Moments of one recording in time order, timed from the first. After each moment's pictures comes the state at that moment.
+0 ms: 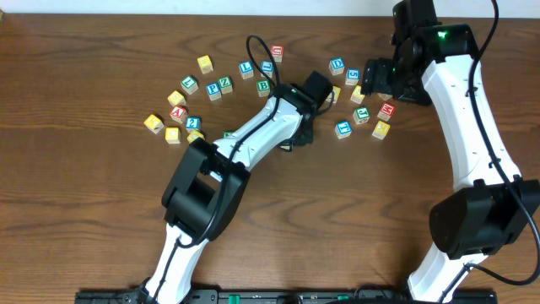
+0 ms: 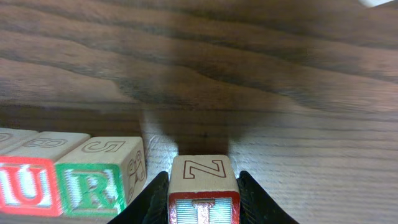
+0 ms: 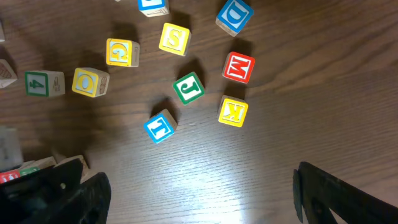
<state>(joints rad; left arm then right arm) -0.65 2.22 1.74 -0.93 -0.14 -0.67 0.14 1.92 1.92 -1.29 0.04 0.35</state>
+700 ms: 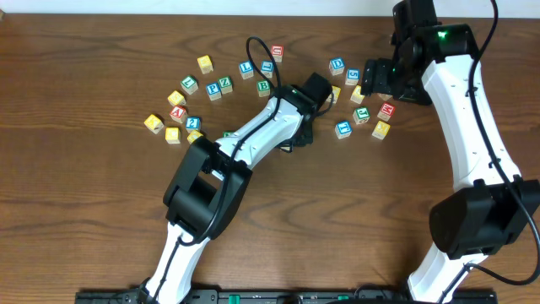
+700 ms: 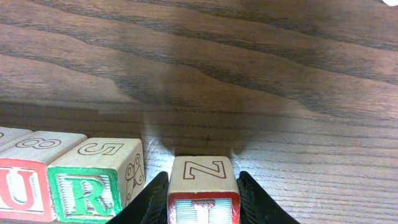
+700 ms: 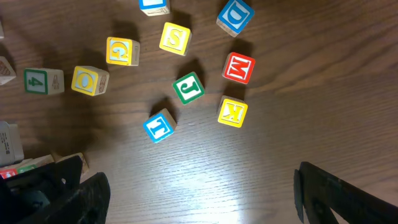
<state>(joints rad) -0.65 2.23 1.74 -0.93 -0.14 -0.69 0.14 1.92 1.92 -1.29 0.04 0.33</state>
